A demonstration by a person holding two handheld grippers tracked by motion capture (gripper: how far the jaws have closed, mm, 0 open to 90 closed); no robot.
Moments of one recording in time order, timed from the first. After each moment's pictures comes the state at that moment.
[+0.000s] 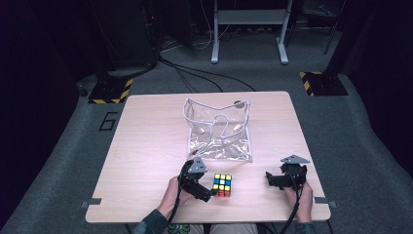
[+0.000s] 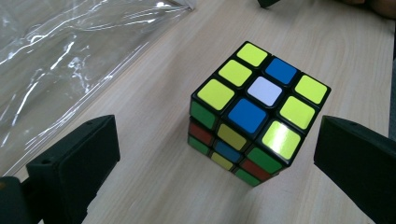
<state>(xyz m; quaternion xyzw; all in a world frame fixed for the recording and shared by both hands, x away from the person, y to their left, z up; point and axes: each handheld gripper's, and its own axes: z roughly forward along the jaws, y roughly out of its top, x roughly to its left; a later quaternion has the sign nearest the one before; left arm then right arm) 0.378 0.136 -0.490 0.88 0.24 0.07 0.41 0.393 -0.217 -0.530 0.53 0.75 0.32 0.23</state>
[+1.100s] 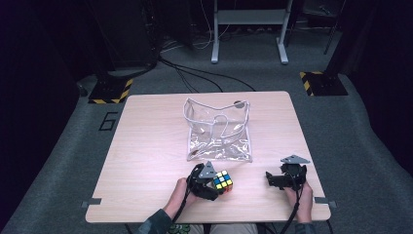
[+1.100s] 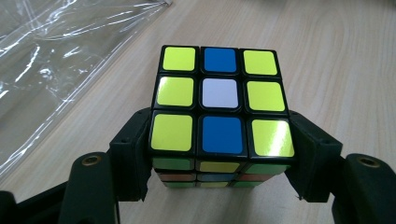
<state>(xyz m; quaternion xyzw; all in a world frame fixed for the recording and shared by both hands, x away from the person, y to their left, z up) 0.374 0.118 -0.497 0.89 0.20 0.09 0.39 0.393 -0.217 -0.530 0.53 0.75 0.32 0.23</state>
